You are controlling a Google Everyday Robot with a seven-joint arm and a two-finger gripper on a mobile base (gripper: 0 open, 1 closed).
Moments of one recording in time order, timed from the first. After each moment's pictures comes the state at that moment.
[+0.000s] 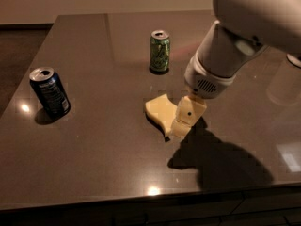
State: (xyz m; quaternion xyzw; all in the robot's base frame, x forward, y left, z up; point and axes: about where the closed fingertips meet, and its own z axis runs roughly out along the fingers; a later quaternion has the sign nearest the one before) arm 0.470 -0.087 0.881 -0.57 0.80 0.06 0.16
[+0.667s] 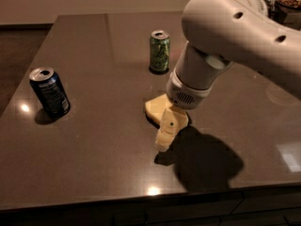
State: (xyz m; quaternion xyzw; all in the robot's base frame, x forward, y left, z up) arm 0.470 -0.054 0.845 -0.58 0.80 0.07 0.13
